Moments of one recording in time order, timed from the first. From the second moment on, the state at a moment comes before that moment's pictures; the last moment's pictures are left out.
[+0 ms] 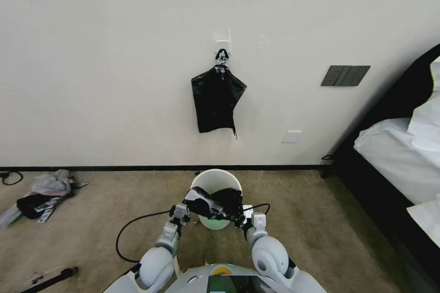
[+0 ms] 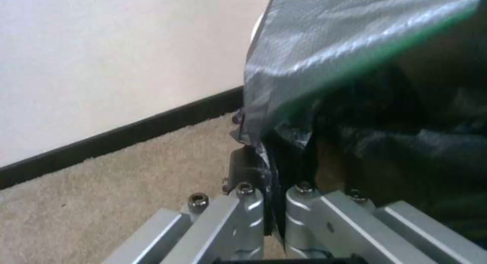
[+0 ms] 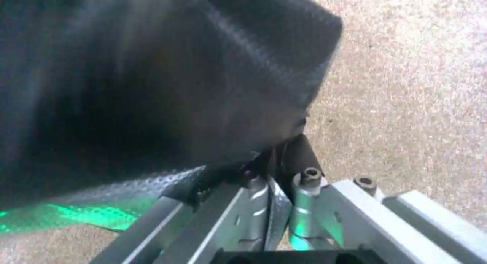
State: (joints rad) left arm 1.51 -0.94 -0.04 -1.98 -0.27 0.10 -0.45; right arm -1.44 1.18 0.00 2.10 0.67 -0.57 0.65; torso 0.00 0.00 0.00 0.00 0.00
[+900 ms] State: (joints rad) left arm 1.47 -0.94 -0.04 -1.91 -0.34 0.08 -0.41; right arm -1.44 1.15 0.02 2.09 0.68 -0.55 0.59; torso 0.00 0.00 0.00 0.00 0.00
